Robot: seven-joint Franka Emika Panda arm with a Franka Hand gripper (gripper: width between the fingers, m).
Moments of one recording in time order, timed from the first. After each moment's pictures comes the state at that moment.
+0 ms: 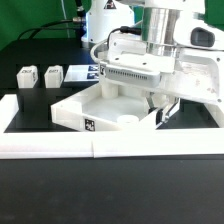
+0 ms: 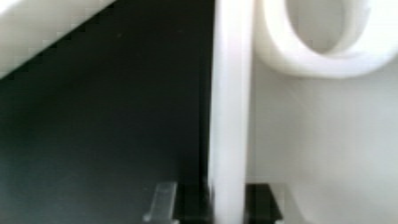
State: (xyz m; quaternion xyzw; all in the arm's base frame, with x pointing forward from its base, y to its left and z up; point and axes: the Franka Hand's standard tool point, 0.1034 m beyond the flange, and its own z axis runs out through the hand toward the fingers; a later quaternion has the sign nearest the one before) arm 0.584 0.047 0.011 0.25 0.96 -0.05 0.11
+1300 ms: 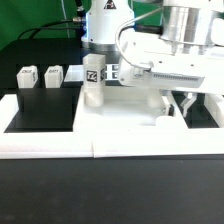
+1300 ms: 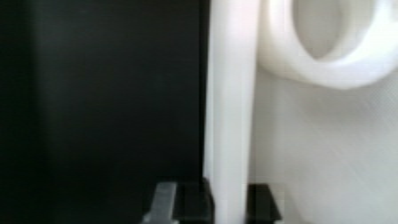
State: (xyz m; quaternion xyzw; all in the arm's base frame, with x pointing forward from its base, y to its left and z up) arm 0.576 0.090 0.013 -0.01 0.99 -0.08 0.08
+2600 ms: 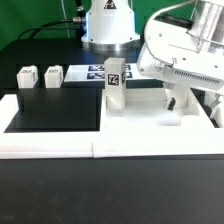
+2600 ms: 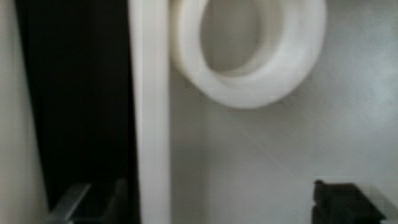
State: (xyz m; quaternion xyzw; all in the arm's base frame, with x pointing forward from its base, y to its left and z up) arm 0.581 0.094 0.018 0.02 0.99 -0.14 0.04
